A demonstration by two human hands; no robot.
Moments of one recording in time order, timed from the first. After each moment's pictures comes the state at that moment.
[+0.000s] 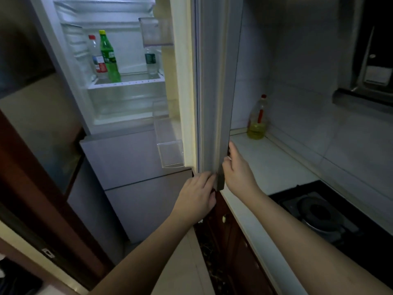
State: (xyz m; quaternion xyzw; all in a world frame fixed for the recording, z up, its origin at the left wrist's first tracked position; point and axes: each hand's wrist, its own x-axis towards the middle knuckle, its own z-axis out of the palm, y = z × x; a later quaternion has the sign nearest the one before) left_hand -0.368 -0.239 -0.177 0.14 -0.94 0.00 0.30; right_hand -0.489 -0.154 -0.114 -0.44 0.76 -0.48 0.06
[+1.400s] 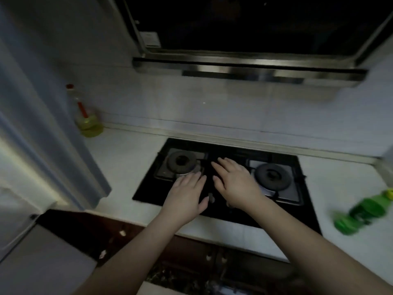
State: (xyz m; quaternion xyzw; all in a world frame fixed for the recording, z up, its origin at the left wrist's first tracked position) left_hand -0.500 -0.068 -0.212 -0.30 -0.95 -0.04 0.11; right_hand -0.486 0.113 -0.170 -0.09 0.99 -0.10 -0.07
